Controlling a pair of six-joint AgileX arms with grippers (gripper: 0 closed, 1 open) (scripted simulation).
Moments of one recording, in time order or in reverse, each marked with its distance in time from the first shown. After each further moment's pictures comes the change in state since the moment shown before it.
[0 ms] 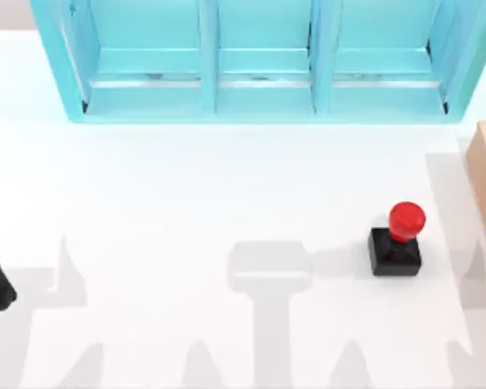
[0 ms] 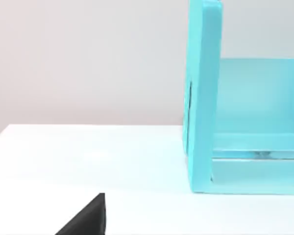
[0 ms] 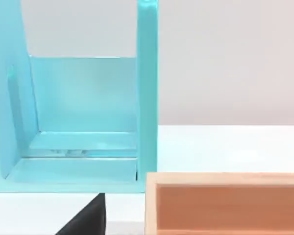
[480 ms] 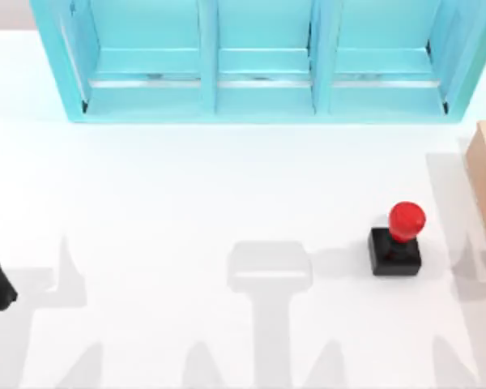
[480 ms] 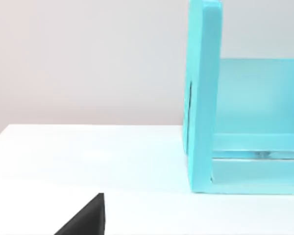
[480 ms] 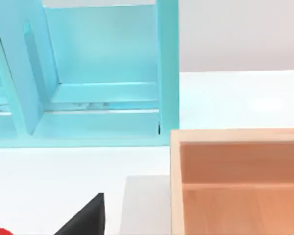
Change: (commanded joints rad) left arm 0.000 0.000 0.000 0.000 0.000 0.000; right arm 0.047 0.214 0.187 -0.156 0.003 0.050
